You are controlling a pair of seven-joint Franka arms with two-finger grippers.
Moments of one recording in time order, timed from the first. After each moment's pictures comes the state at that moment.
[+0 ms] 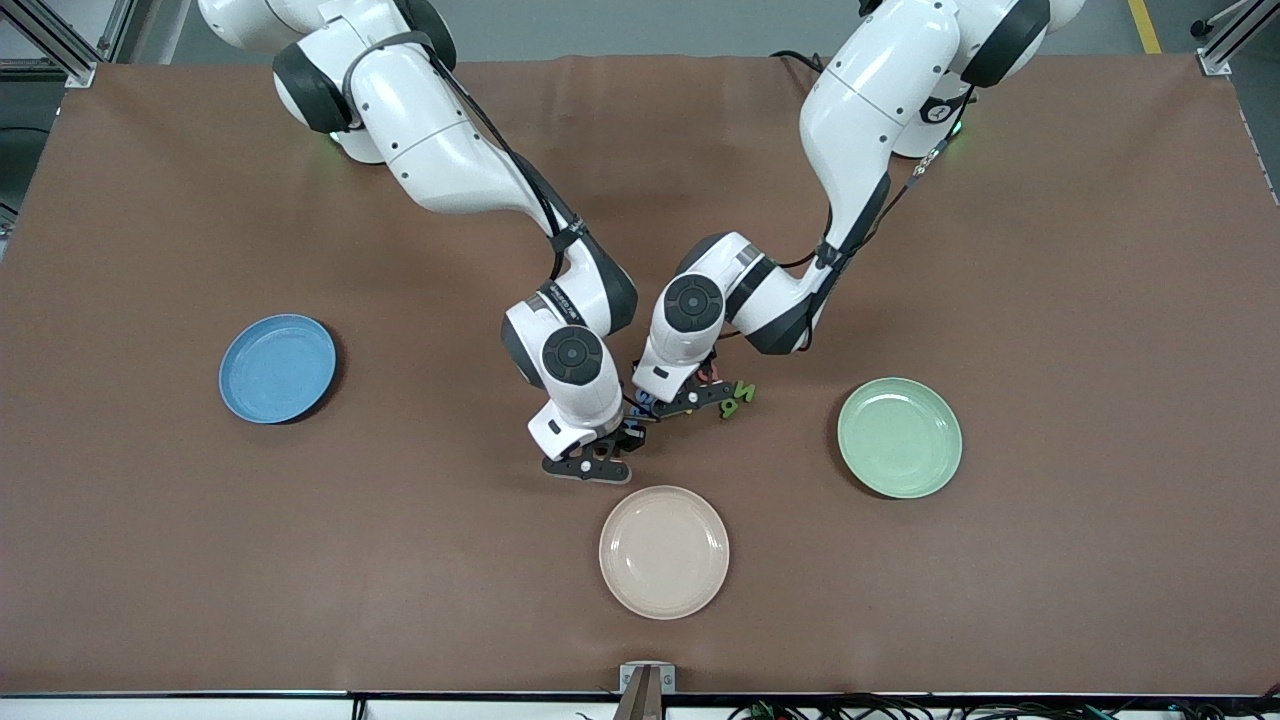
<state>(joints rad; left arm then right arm) -0.60 0.82 -0.18 -1.53 0.02 2.32 -1.00 0.69 1.03 -0.10 -1.13 0.05 2.23 0.71</state>
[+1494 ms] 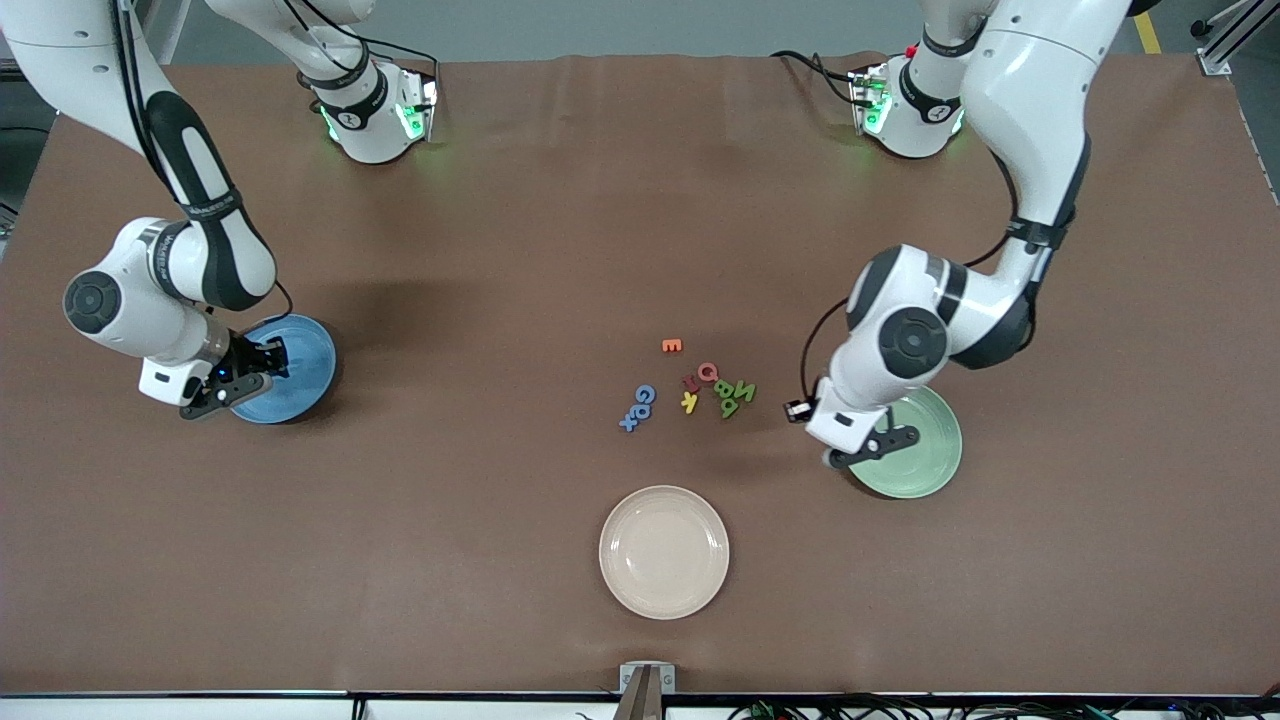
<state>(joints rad) -0.23 0.55 -0.17 -1.72 0.03 2.21 -0.67 -0.08 0.34 -0.12 -2.24 0.07 2.49 -0.69</state>
